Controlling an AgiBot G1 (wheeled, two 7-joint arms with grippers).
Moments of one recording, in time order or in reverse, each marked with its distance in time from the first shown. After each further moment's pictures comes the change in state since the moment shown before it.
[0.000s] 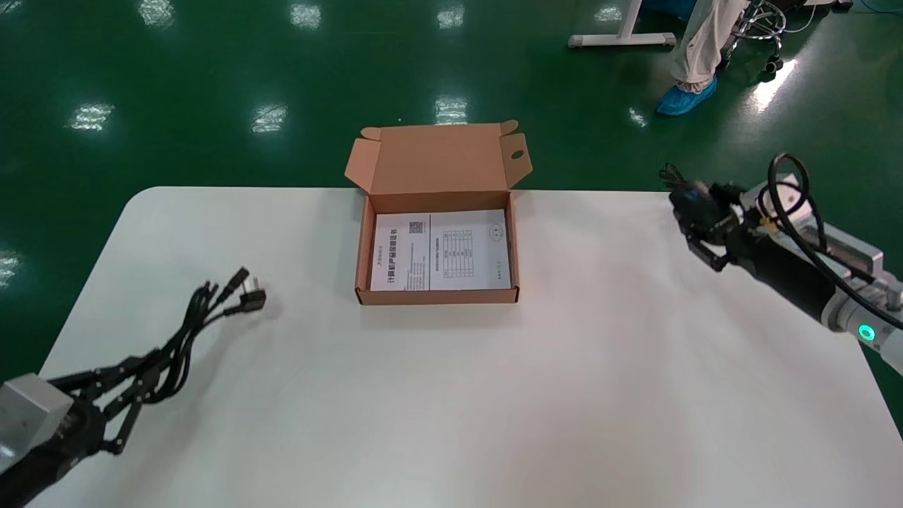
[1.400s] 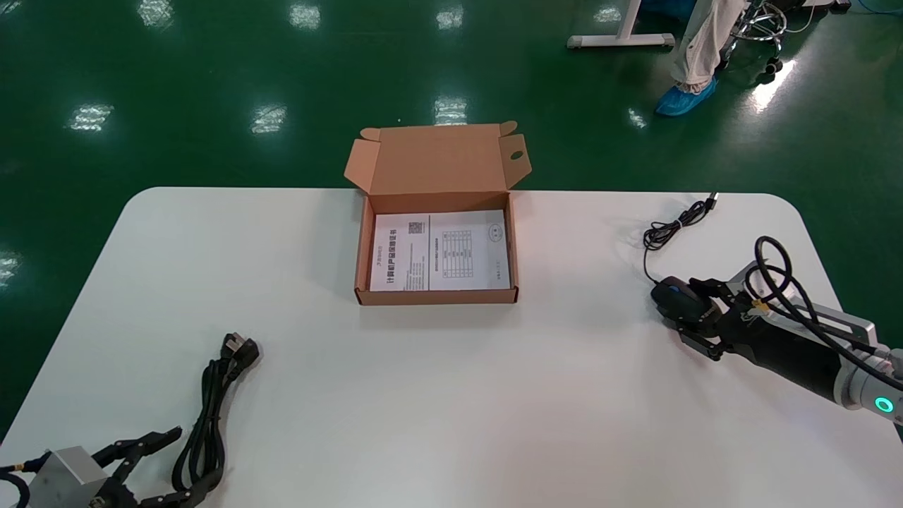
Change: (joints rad) left arm 0.127 -0.110 0.117 -0.003 0.016 0.054 -0.191; right arm -0.055 0.099 -0.110 -0.059 -0.061 -0.210 0.159
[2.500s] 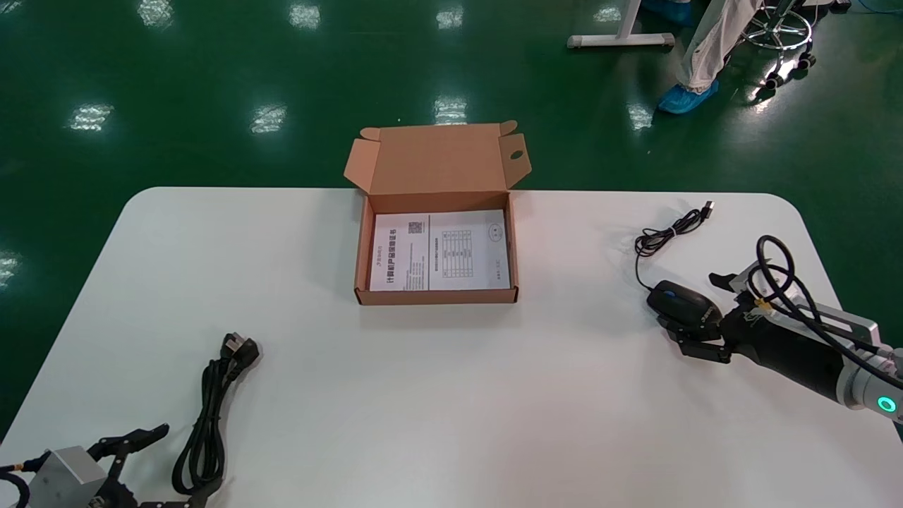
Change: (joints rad) left arm 0.000 0.001 -0.001 -0.001 0.002 -0.002 0.000; right arm 0.001 0.003 0.001 0.002 -0.005 0.007 0.013
